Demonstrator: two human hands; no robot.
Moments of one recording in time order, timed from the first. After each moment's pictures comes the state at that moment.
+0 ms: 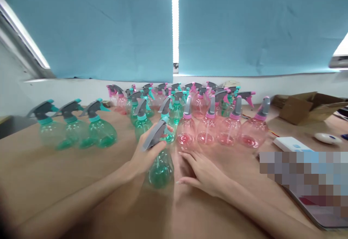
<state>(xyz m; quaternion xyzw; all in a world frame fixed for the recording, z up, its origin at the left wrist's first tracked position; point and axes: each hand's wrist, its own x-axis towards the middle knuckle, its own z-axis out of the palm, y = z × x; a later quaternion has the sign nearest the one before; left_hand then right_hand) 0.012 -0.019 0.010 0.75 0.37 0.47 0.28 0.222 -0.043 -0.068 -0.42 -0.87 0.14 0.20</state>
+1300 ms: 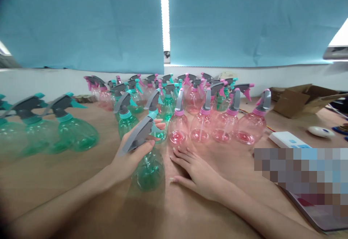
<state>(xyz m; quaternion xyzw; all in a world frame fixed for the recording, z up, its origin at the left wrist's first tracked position) 0.015 -0.004 0.011 0.74 0.38 0.45 0.32 0.226 -0.032 -0.072 -0.43 -0.87 0.18 0.16</state>
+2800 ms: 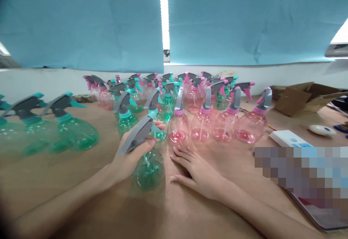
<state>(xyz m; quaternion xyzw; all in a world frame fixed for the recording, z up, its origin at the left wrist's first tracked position) 0.014 -0.003 0.008 0.74 0.35 0.46 0.36 0.227 -0.031 -0.074 -0.44 -0.86 0.19 0.16</state>
